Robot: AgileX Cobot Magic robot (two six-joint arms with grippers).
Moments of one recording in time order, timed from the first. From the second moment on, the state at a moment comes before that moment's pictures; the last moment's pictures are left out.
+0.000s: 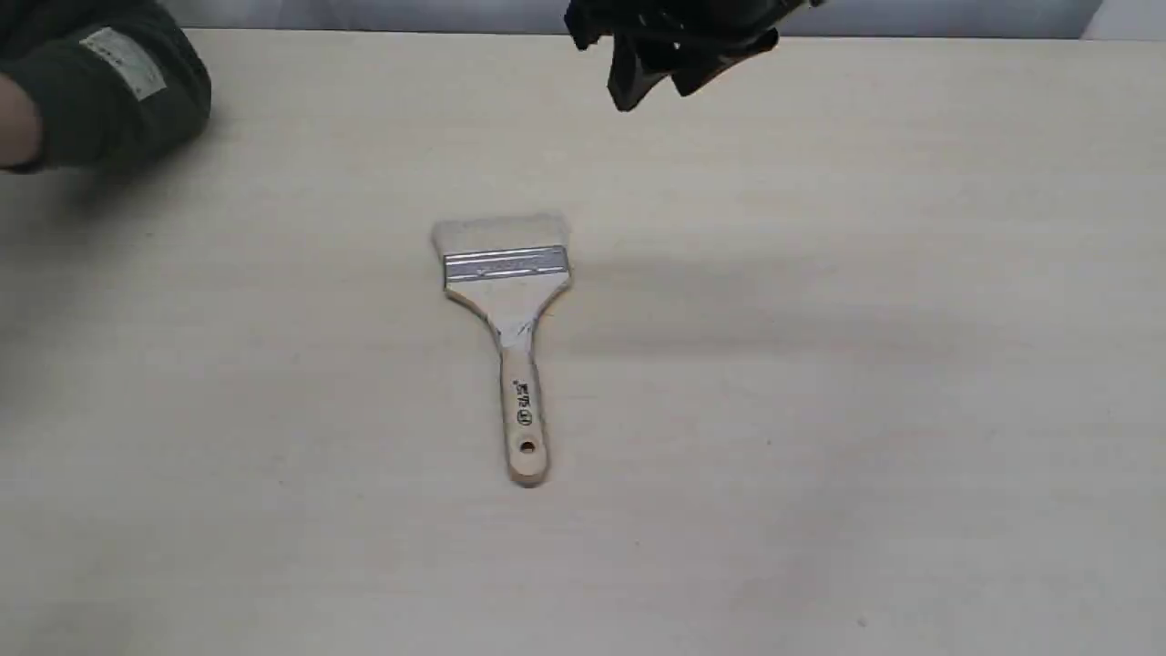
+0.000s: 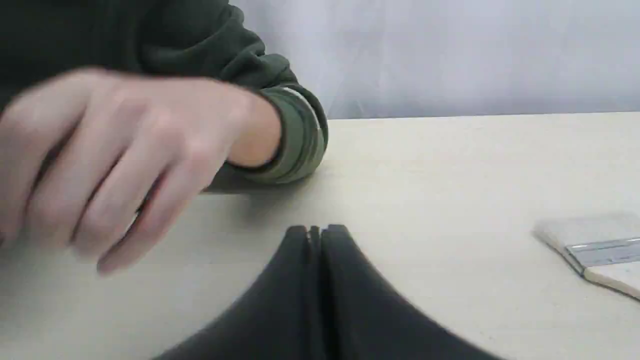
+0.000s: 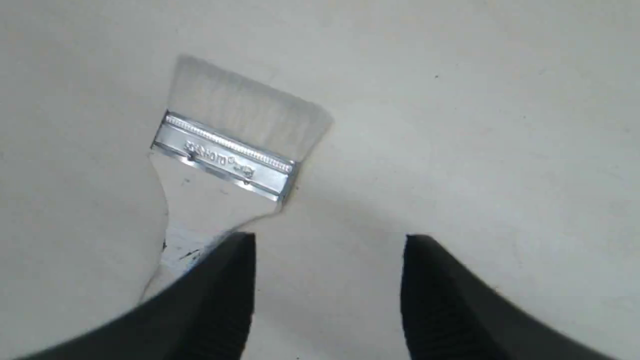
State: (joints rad) left arm 0.00 0.00 0.00 0.07 0.26 -0.07; right arm 0.40 2.00 -1.78 0.16 1.05 -0.07
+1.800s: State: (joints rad) left arm 0.00 0.00 0.00 0.07 0.26 -0.07; right arm 0.54 2.15 -1.48 0.40 0.76 -0.16
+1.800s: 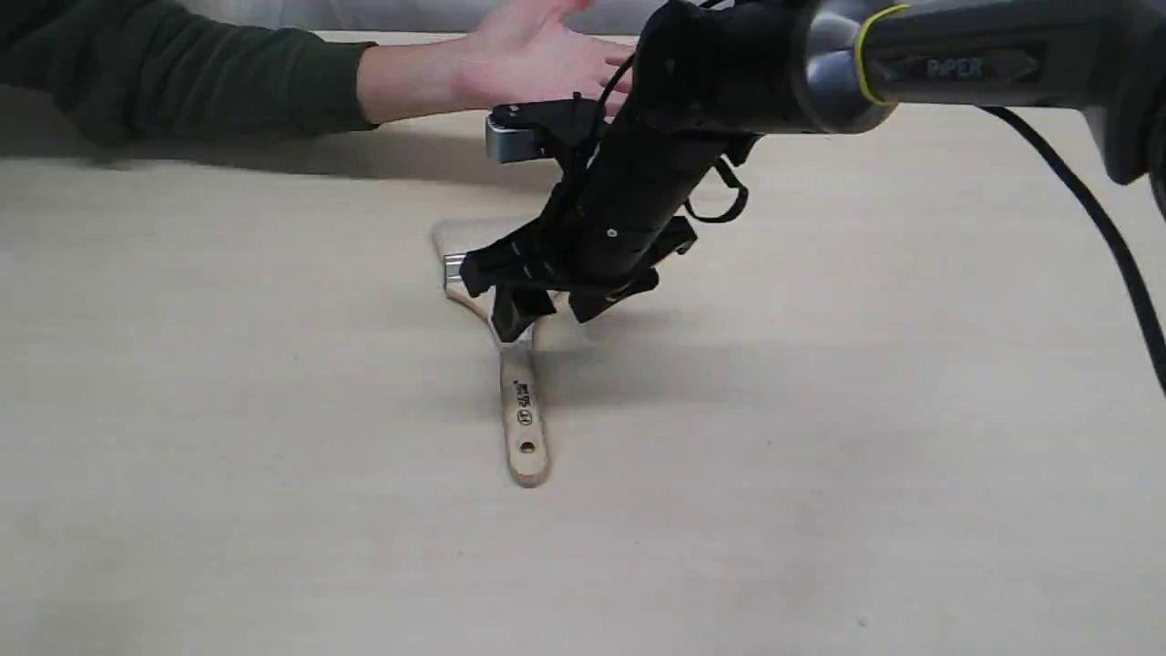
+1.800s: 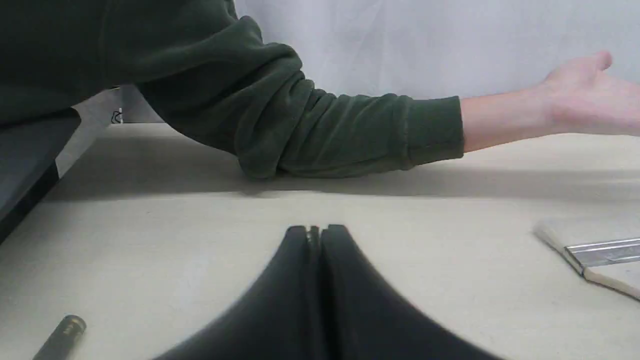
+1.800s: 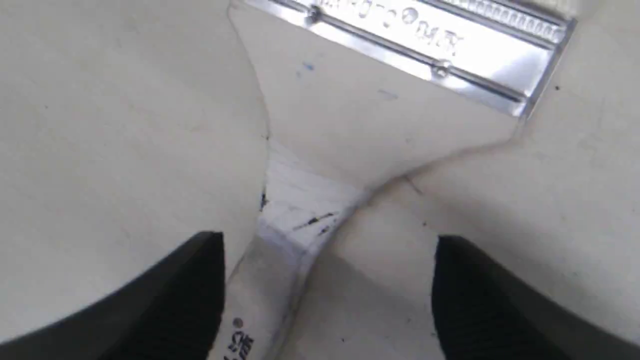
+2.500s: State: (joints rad) left arm 0.00 0.00 0.00 0.07 0.26 -0.07; right arm 0.57 2.23 -1.56 0.39 0.75 -0.10
